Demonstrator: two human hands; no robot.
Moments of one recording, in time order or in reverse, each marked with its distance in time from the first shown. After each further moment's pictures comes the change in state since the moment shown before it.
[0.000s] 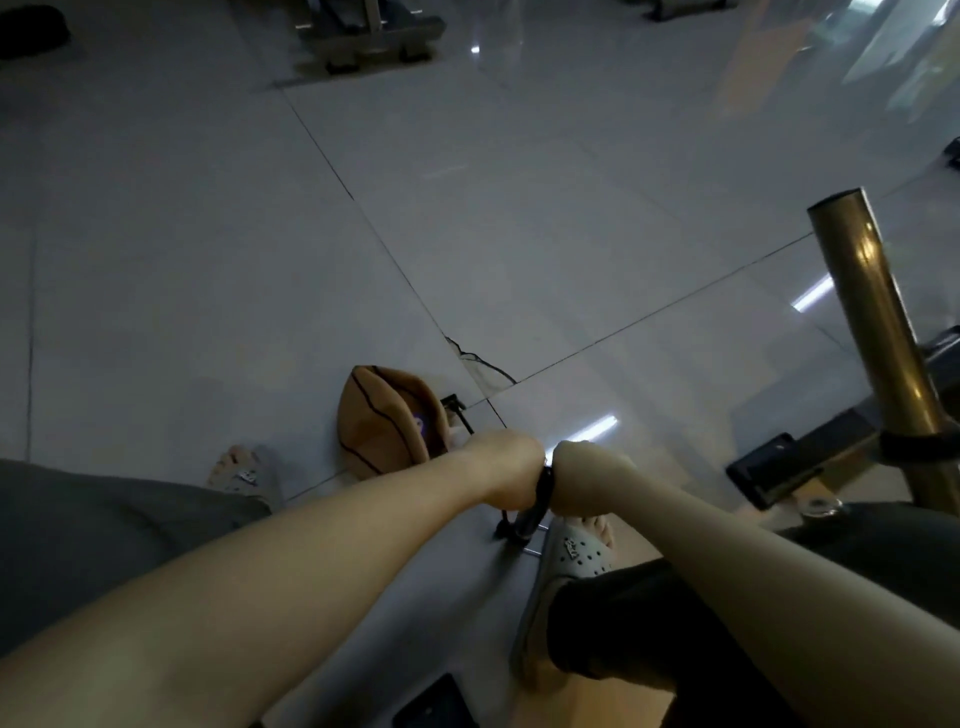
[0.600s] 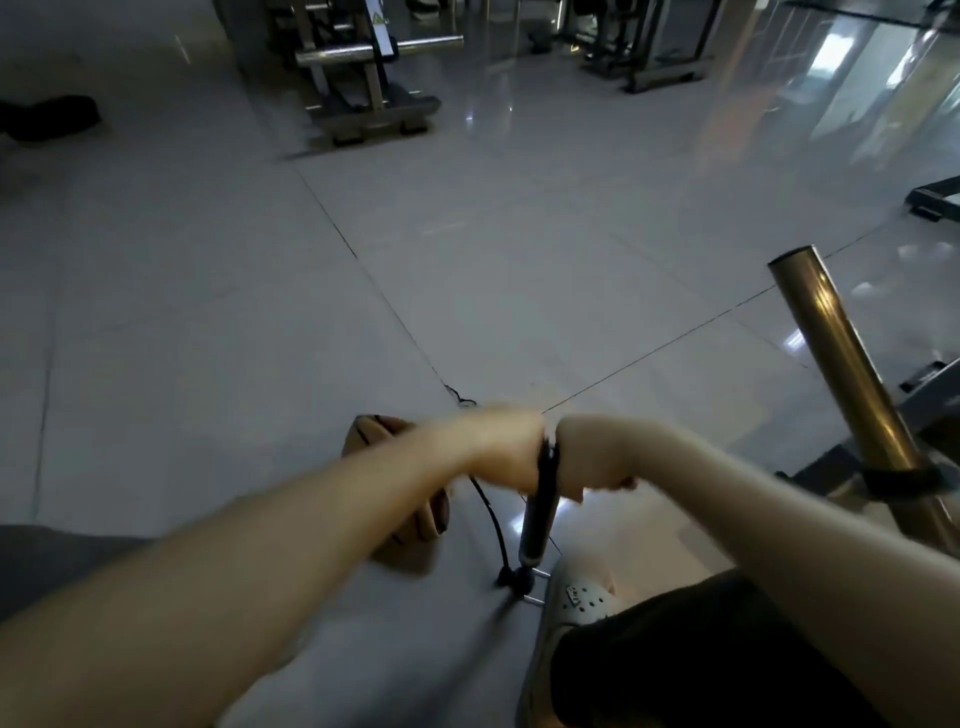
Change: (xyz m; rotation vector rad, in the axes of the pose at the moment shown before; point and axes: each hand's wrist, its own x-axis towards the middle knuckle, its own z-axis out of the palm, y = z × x) left_hand -0.034 -0.005 -0.100 -0.155 -0.007 0.045; right_hand -0.066 0.023 -0.101 0.178 -0.022 -0.157
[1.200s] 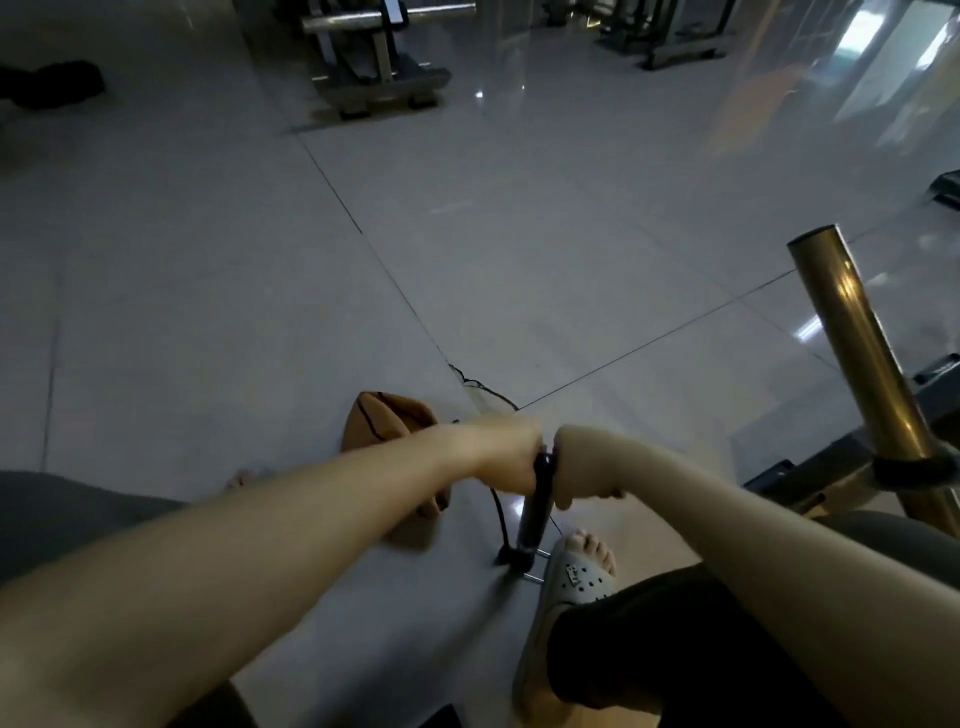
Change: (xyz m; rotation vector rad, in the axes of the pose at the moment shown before) left_hand 0.008 -0.008 0.037 0.050 -0.047 0.018; right_hand 0.029 -0.001 0.043 0.001 0.006 0.035
